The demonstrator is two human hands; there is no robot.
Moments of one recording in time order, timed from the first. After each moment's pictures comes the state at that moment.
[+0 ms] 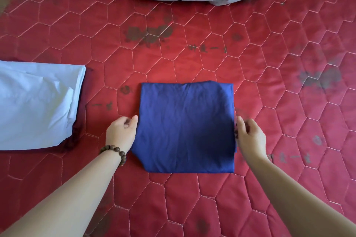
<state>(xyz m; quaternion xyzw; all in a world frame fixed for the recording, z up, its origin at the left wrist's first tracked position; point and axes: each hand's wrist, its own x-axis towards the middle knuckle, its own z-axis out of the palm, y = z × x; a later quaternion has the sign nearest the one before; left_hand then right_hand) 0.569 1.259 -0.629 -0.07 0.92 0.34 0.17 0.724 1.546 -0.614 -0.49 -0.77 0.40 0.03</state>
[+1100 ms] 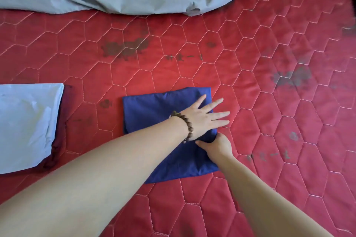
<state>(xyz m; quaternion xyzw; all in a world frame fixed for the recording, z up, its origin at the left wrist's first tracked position) 0.591 1.479 -0.586 0.71 0.68 -0.12 0.15 0.719 1.533 -0.626 -0.51 -0.75 0.39 -0.15</state>
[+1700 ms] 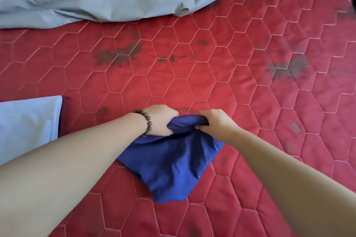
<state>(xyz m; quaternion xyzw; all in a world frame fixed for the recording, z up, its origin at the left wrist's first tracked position) 0.533 1.419 -0.578 0.56 0.76 -0.03 0.33 0.677 1.577 -0.580 -0.17 -0.92 0.31 -0.18</state>
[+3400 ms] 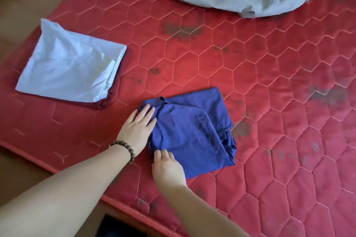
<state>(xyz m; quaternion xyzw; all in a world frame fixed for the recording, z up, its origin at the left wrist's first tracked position) 0.652 1.193 -0.603 0.35 0.93 -0.04 0.11 0.772 1.301 -0.589 -0.03 -0.97 0.14 -0.19</state>
